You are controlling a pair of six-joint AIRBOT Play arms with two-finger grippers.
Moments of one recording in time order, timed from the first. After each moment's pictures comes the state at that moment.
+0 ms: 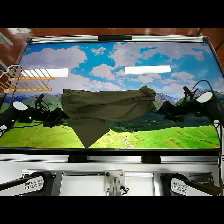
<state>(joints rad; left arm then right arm) 0.16 -1.34 0.80 0.90 -0.97 -1.41 -0.20 -1.35 0.96 -1.03 1.12 1.51</state>
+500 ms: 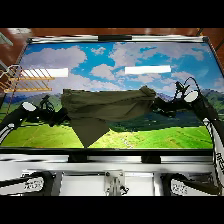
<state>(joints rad) 0.09 -1.40 0.79 0.88 -0.86 -1.45 -0.08 -1.38 0.96 -1.04 0.90 1.58</state>
